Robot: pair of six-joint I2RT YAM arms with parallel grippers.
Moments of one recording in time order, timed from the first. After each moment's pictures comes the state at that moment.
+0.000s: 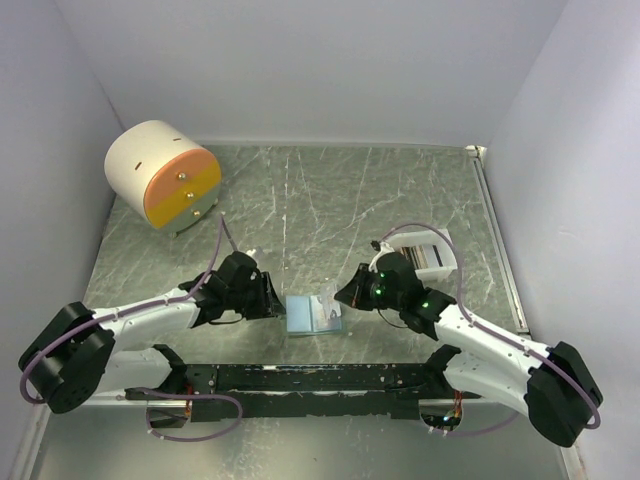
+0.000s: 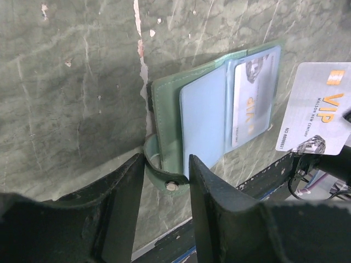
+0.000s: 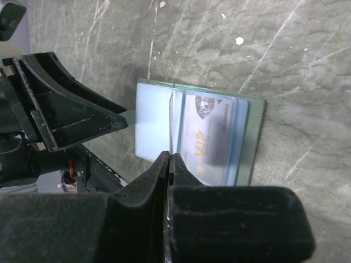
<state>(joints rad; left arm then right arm) -0.73 1.21 0.45 -0.10 0.17 -0.87 0.71 0.95 0.42 -0.07 -0.15 0.82</state>
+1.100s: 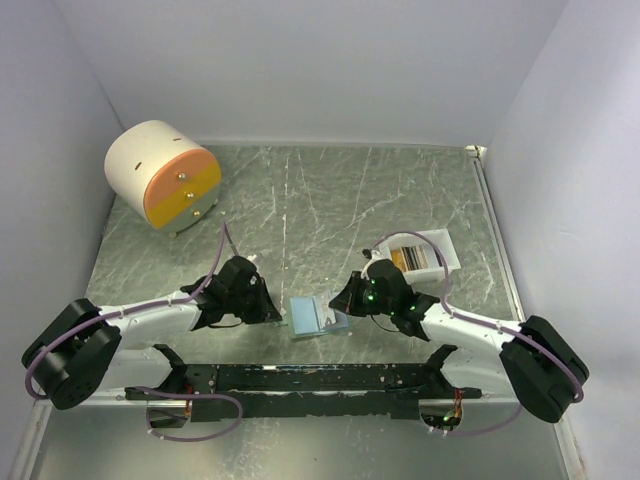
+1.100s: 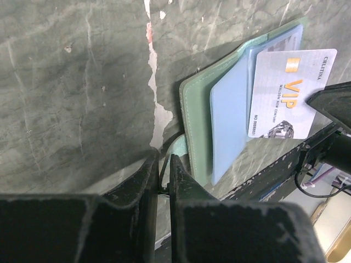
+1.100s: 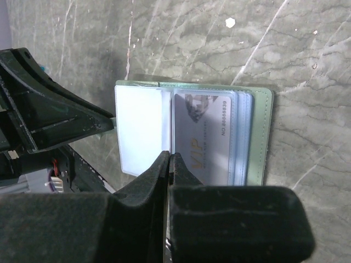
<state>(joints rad) -0.73 1.24 0.41 -0.04 0.21 -0.87 0.74 1.12 0.33 0.16 -0.17 0.85</state>
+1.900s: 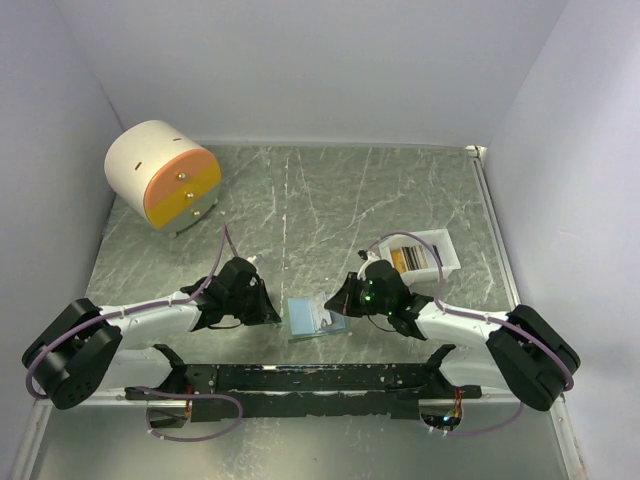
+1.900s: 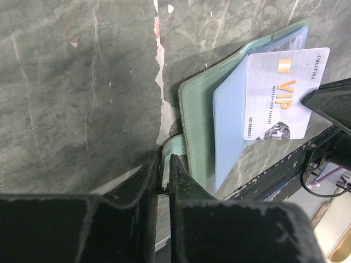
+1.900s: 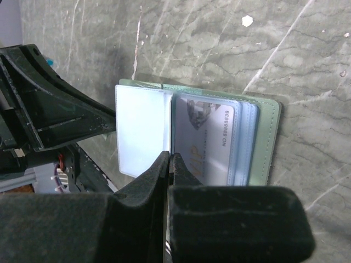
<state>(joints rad) -0.73 1.24 0.40 -0.04 0.21 -0.87 0.74 1.21 0.31 0.29 -0.22 0.86</state>
